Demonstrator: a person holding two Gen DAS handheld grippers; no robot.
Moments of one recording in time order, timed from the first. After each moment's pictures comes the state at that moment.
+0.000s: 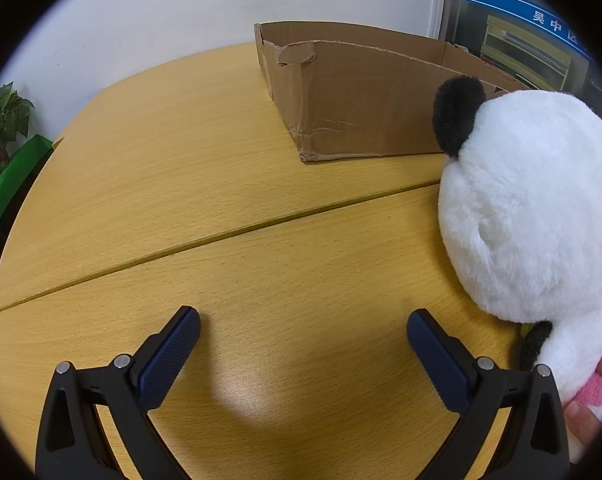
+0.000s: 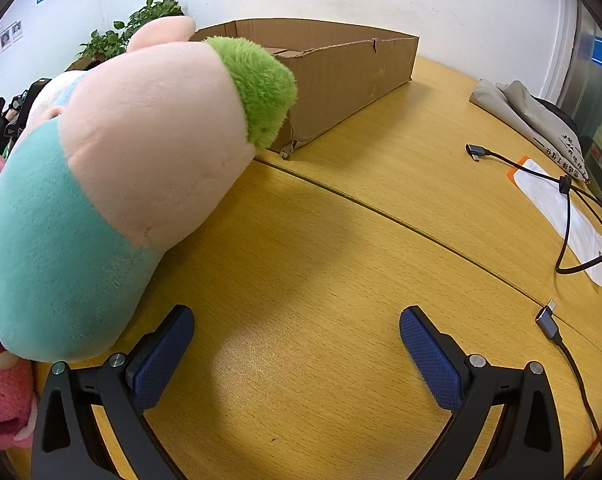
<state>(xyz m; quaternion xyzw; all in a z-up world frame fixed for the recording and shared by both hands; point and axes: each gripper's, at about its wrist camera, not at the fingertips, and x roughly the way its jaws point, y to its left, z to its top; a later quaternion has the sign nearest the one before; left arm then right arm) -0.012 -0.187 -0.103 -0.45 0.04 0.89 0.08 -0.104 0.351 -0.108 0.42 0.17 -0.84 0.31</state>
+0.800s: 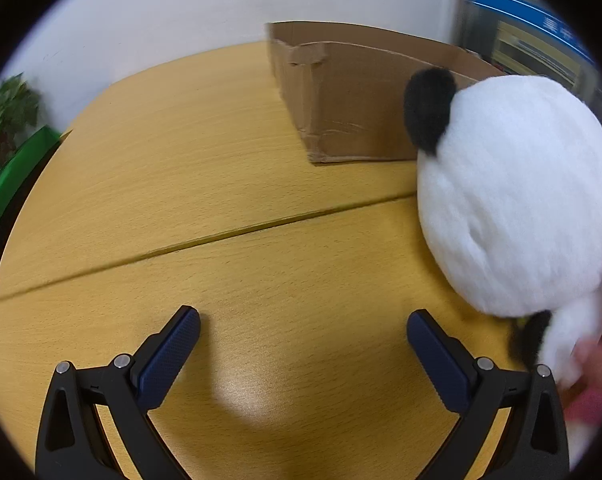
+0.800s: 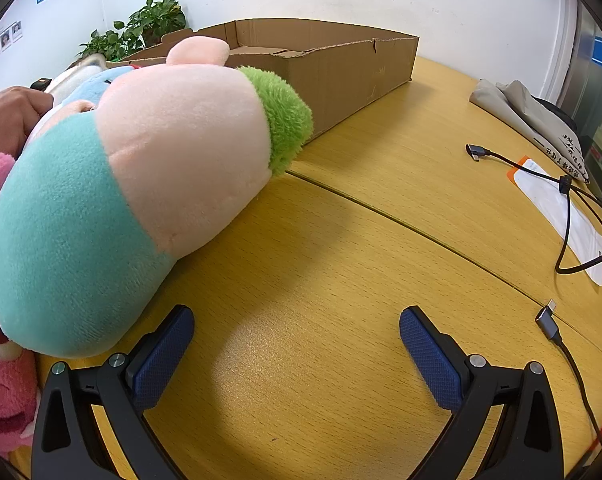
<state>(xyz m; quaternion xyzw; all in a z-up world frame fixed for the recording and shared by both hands) -0.018 -0.187 -0.104 -0.45 0.01 0.89 0.03 -0.104 0.351 -0.108 0.42 0.17 -0.84 0.32</state>
